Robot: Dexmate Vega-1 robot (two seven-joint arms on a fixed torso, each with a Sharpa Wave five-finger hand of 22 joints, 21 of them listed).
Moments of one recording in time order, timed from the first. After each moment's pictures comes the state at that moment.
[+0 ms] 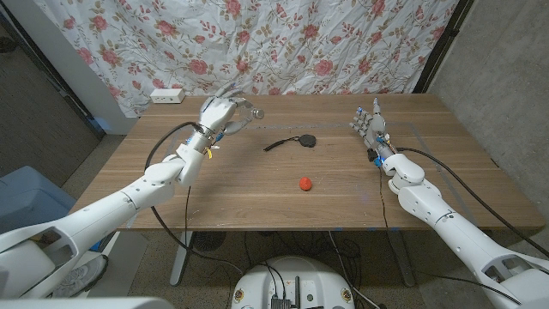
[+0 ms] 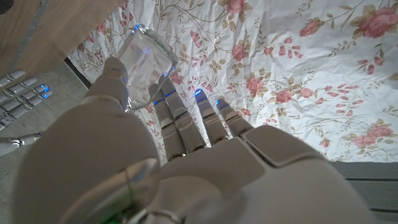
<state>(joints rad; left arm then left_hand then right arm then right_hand) 0.69 0.83 0.71 -1.51 0.82 0.01 0.78 0.84 0.02 0.37 -0.17 0.18 0.70 -0.13 0.50 0.20 0.84 -0.22 0.24 0.33 0.42 -0.05 0.20 0.18 0.13 0.04 0.19 0.17 -0.84 -0.51 -0.37 -1.30 0.65 0.29 0.03 -0.02 0.06 -0.02 0.19 0.27 -0.03 0.03 0.21 0.22 -0.07 -0.06 0.22 0.34 -0.04 -0.03 0.25 0.41 0.16 0.02 0.21 0.18</state>
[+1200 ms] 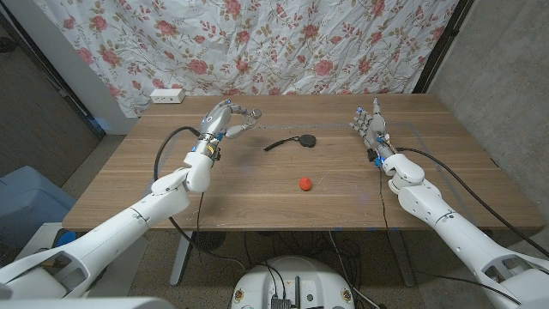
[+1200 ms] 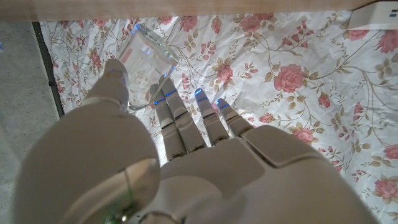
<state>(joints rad) 0.83 0.71 0.57 -1.61 0.46 0.06 0.59 0.83 0.03 0.36 -0.17 0.19 0.70 -0.12 0.48 0.19 0.83 -0.22 0.23 0.33 0.43 -0.04 0.20 0.18 0.14 0.04 0.19 0.17 -0.84 -0.51 -0.37 -1.30 0.65 0.29 0.03 -0.02 0.06 -0.02 0.19 0.27 -0.03 0.03 0.21 0.22 -0.07 -0.06 0.22 0.34 -0.04 -0.03 0.25 0.41 0.16 0.02 0.21 0.18</state>
